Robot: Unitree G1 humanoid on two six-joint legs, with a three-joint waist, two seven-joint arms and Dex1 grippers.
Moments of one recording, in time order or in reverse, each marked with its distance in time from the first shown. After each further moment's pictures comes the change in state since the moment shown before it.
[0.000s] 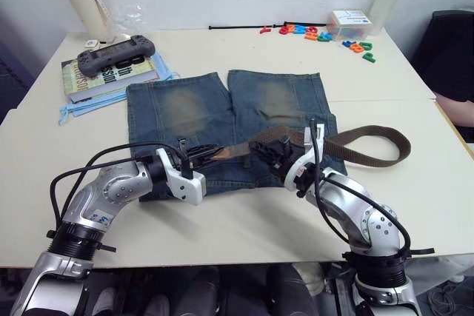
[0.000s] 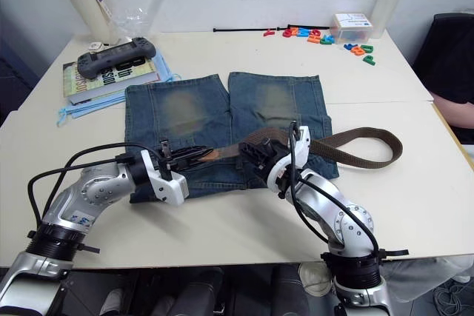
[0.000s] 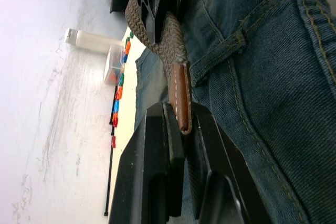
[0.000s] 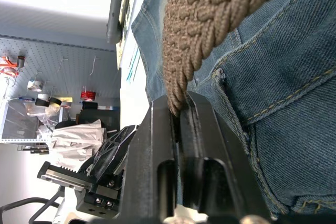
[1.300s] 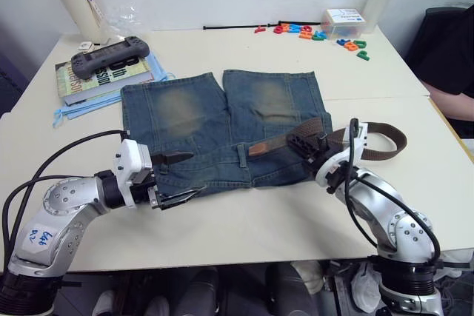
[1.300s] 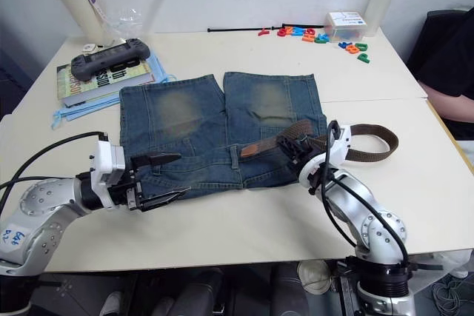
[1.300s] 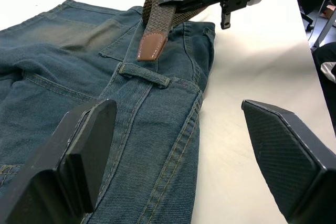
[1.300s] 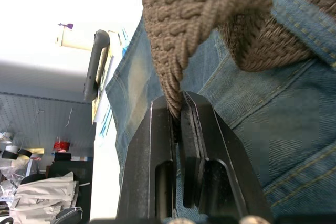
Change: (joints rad) left arm 0.320 0.101 0.265 -0.453 -1.037 1.054 -0.417; right arm 0.060 -0.080 -0.141 -0.005 -0.098 -0.021 0.072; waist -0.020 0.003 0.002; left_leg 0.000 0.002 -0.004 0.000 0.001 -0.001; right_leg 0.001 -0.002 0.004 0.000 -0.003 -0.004
